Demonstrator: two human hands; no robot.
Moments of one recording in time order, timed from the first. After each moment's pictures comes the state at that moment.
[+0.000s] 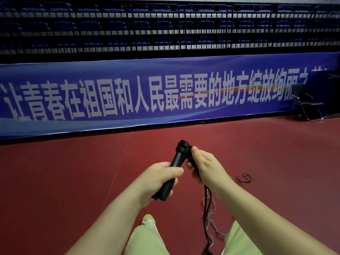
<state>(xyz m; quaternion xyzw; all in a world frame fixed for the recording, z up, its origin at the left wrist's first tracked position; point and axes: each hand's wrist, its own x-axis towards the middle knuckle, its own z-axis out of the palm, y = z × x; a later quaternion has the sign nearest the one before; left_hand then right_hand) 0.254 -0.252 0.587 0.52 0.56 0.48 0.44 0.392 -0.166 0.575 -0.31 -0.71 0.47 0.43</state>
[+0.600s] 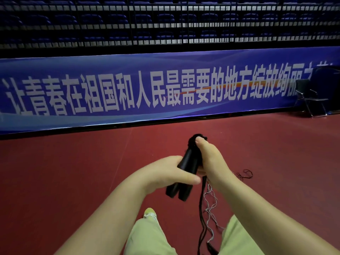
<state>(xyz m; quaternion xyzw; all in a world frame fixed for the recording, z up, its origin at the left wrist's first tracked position) 0.272 -0.254 0.611 0.65 0.60 0.29 0.38 0.386 -0.167 0.581 -0.28 -0.65 0.54 0.46</state>
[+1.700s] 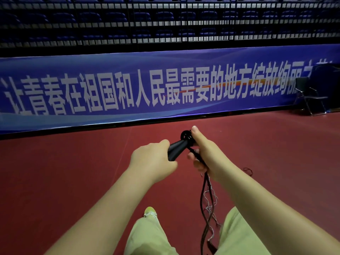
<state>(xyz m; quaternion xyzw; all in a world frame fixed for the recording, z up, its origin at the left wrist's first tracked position) 0.249 -0.237 0.608 0.60 0.77 0.14 -0.14 0.385 -0.159 0.593 -0.32 -0.64 0.59 0.36</state>
